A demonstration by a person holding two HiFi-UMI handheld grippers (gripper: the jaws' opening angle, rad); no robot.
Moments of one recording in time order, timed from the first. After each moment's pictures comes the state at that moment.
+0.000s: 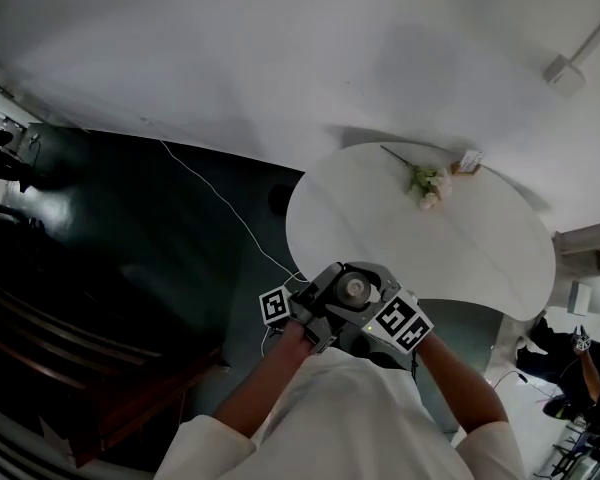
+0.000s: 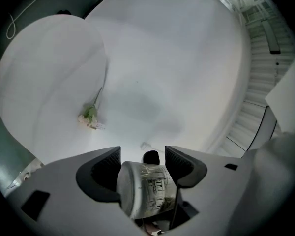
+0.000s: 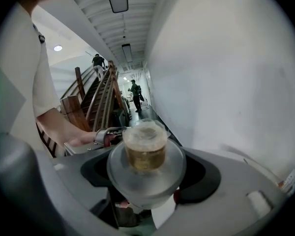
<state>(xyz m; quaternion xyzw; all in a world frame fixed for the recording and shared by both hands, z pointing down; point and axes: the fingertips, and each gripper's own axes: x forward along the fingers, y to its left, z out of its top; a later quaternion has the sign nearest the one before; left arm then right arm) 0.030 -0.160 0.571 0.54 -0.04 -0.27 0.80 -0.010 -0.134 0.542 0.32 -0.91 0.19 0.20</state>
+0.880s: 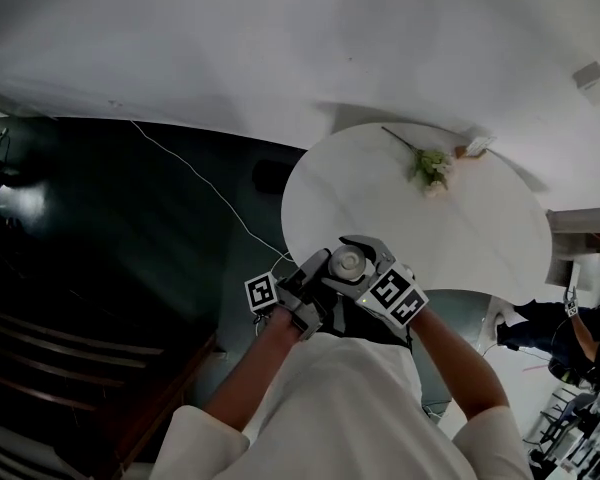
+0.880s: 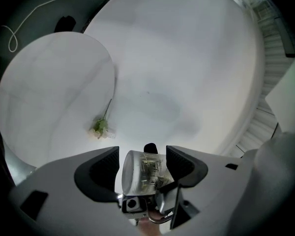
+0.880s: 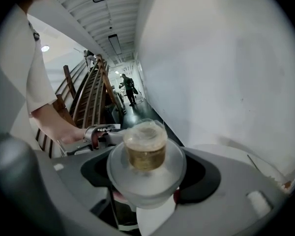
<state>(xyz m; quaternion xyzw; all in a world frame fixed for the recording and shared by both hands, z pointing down) 0.003 -0.225 0.637 0.52 -0.06 -0.23 0.82 -0.014 -0.223 0.607 0.33 -0.88 0.24 0.23</state>
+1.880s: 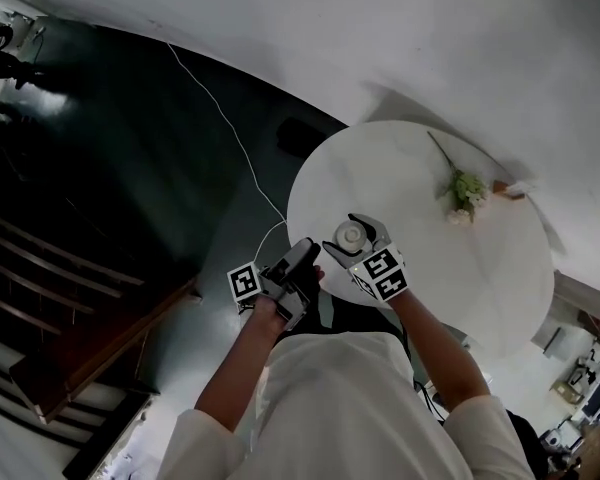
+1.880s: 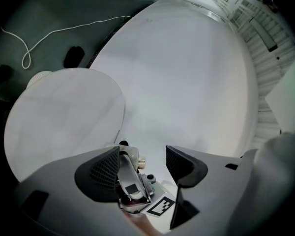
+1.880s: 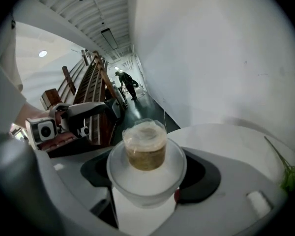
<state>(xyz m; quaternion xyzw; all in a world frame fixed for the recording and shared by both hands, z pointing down) -0.032 -0.247 0.705 0.49 -0.21 -0.30 0.79 0.016 -0.266 0.746 0.30 -0.87 0.28 0.26</state>
